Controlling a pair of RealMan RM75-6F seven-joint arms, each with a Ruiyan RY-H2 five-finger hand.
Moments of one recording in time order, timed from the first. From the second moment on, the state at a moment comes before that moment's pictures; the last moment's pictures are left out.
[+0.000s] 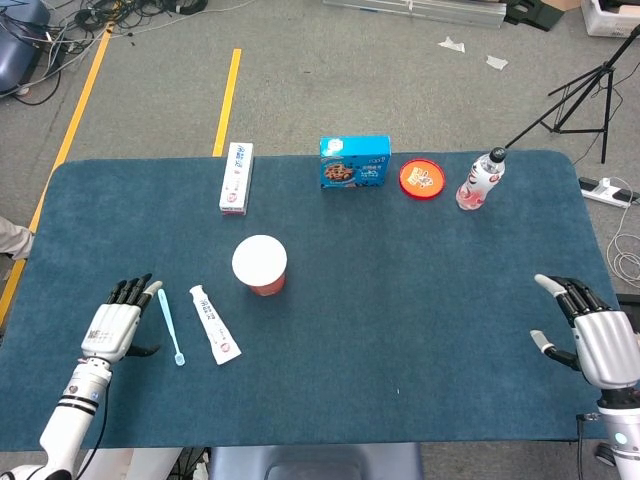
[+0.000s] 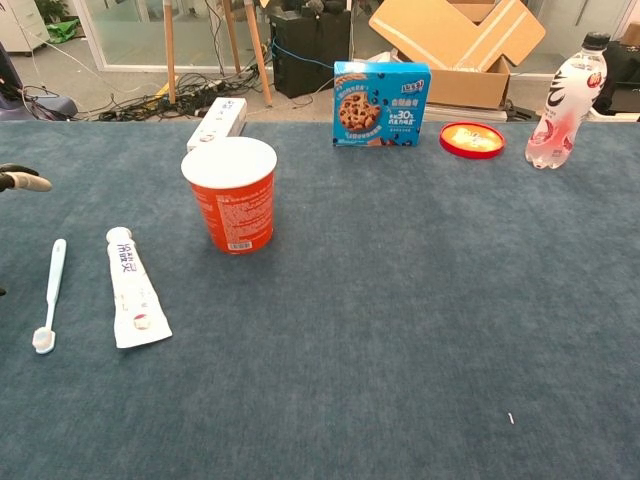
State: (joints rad) left arm -0.37 -1.32 -0.11 -1.56 1.24 1.10 0.30; right arm 0.10 -1.13 0.08 -1.53 -1.60 1.58 0.06
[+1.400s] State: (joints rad) left arm -0.49 -1.43 -0.13 -1.47 1.05 1.02 0.38; right arm 0.11 -1.14 0.07 -1.51 -1.60 1.56 0.06
